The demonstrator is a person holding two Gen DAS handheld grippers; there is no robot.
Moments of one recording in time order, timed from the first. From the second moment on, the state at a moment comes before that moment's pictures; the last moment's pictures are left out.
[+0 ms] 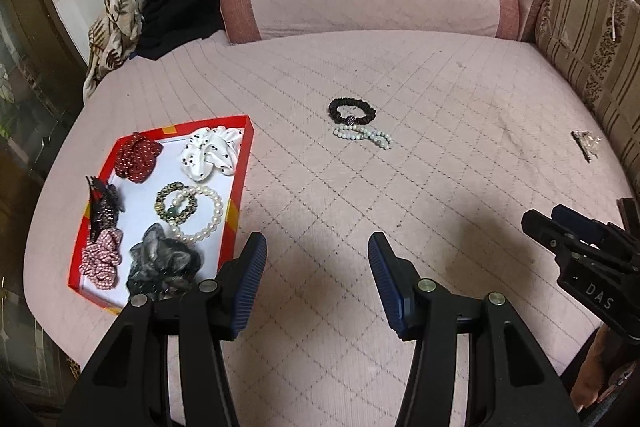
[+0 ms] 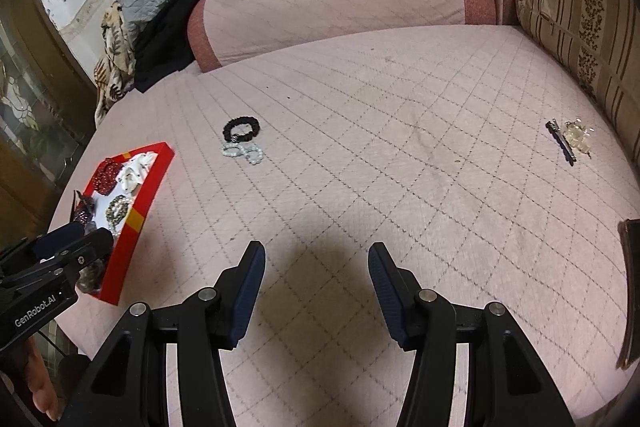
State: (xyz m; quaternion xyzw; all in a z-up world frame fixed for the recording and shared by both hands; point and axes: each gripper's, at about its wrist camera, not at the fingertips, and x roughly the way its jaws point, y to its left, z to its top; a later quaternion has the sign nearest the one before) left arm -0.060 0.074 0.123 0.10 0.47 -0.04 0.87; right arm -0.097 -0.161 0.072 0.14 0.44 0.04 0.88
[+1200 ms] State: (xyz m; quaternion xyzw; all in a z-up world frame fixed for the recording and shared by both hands) left arm 0.021 0.106 0.067 -0.03 0.52 -0.08 0.85; right arm 0.099 -0.121 0.014 0.00 0.52 0.00 0.86
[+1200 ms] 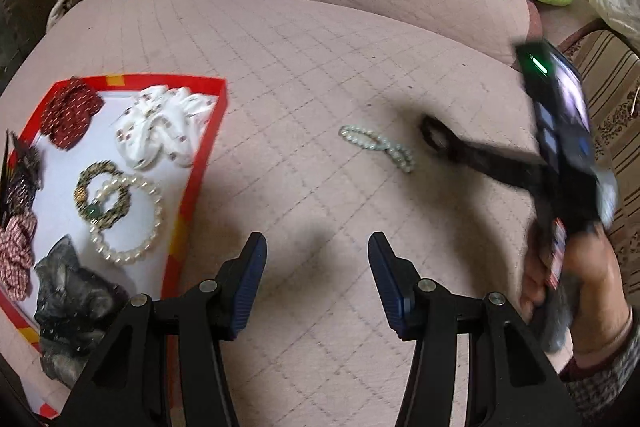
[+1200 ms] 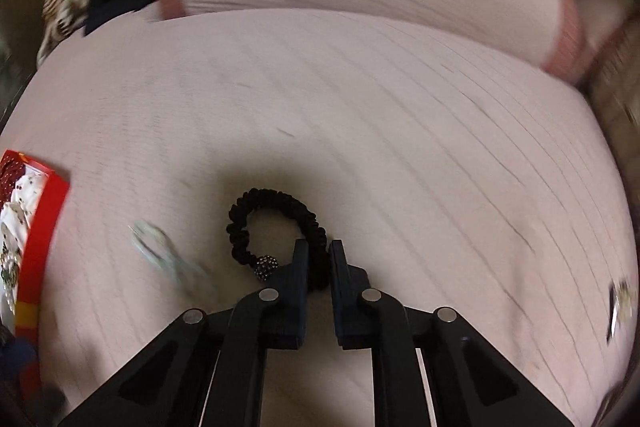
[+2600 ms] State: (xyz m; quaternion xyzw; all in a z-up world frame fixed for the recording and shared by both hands) left arm 0.033 0.071 0.095 -0.05 0.49 -0.16 0.86; right arm -0.031 -0.148 0.053 0.11 0.43 0.04 0.90
